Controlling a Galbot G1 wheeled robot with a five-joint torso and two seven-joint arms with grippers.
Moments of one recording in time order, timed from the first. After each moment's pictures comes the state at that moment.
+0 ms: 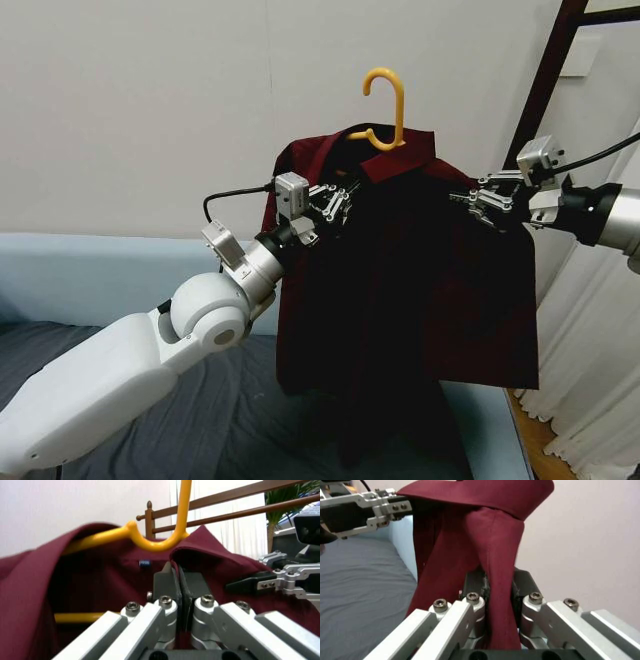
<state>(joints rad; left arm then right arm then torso) 0.19 -0.79 0.35 -2.04 -1.08 -0.14 -0.08 -0.23 0.20 0.11 2.10 1.26 -0.45 -0.31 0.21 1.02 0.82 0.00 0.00</state>
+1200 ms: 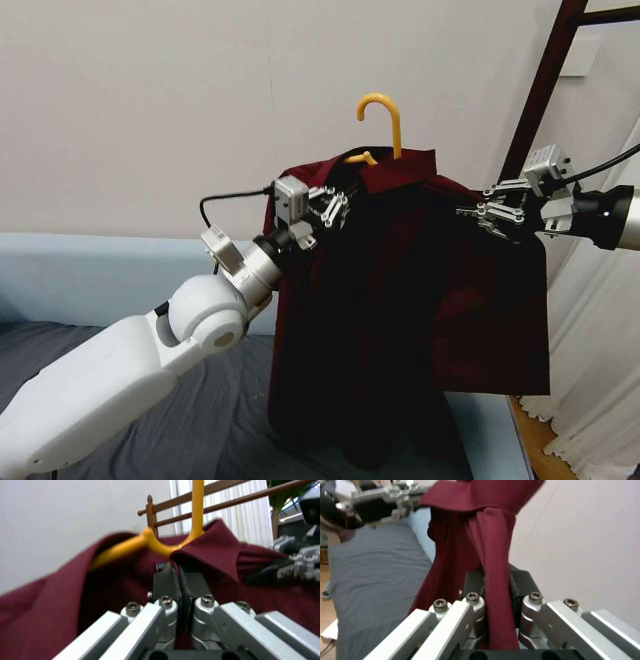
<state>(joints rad) 0.26 -0.78 0.33 -2.03 -0.97 -0.15 -0.06 -0.23 0.17 0.12 2.05 1.23 -0.48 -0.50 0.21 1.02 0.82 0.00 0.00</state>
